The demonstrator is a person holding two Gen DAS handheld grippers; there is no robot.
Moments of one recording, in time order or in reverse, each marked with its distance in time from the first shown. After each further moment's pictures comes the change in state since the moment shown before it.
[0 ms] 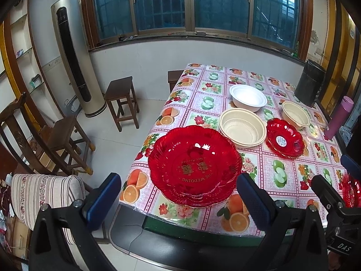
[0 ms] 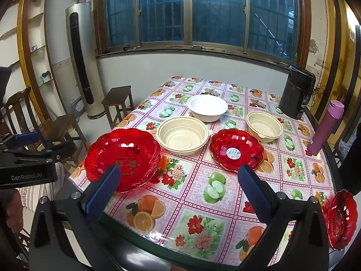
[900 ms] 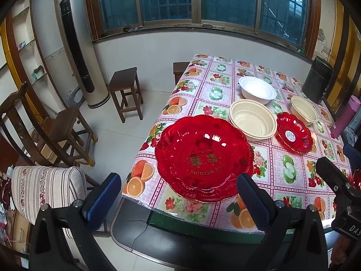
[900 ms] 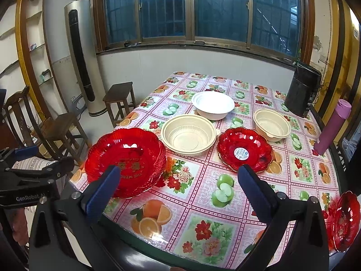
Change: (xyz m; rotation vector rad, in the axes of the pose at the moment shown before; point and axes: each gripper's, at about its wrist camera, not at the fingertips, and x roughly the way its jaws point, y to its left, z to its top) left arm 0.019 0.012 -0.009 -0.022 0.051 0.019; right arm 0.024 0.013 0.010 0.000 0.031 0.013
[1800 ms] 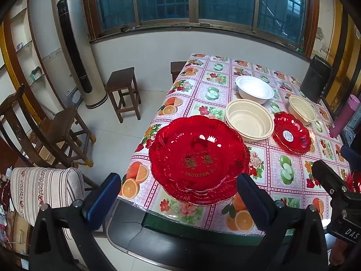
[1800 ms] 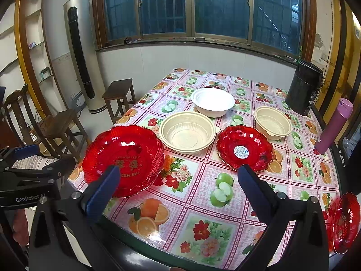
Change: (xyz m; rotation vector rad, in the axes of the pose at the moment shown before) left arm 0.002 -0.009 0.004 0.011 0.006 -0.010; right arm 0.007 -0.003 0.000 -0.001 0.019 -0.002
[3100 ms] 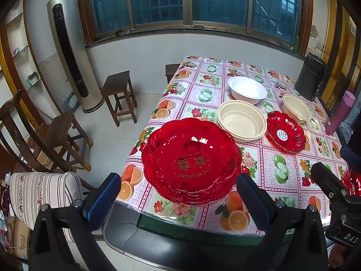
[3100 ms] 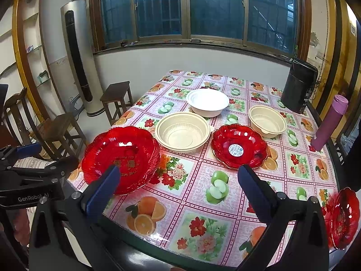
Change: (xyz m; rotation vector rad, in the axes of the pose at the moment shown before) left arm -0.004 -0.009 -0.001 0.022 -0.014 -0.017; right arm -0.010 -0.008 0.000 0.015 -0.003 -0.012
